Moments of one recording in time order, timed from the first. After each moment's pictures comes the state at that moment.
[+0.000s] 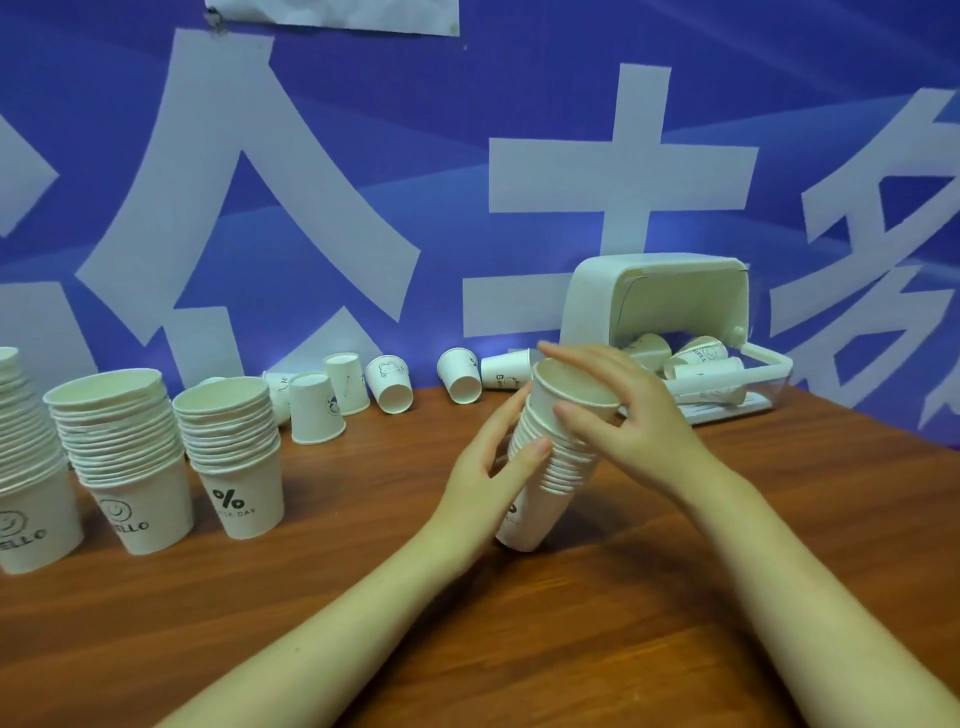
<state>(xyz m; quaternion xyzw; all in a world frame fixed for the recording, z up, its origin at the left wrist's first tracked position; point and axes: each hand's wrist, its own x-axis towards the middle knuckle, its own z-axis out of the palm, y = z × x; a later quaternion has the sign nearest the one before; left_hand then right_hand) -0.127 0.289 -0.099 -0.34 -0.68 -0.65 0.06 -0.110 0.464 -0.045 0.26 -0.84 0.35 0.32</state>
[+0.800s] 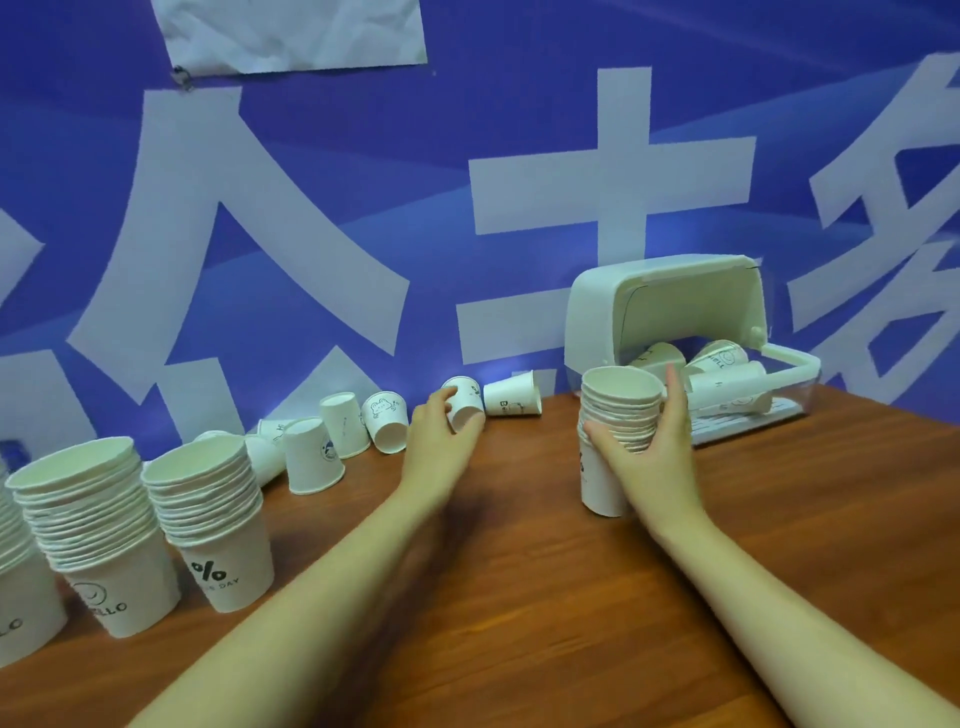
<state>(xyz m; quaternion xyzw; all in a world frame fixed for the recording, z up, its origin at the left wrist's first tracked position) -0.240 0.284 -0.079 -0.11 -0.85 -0.48 0.18 -0.168 0.487 -0.107 -0.03 -0.75 0.53 0.39</state>
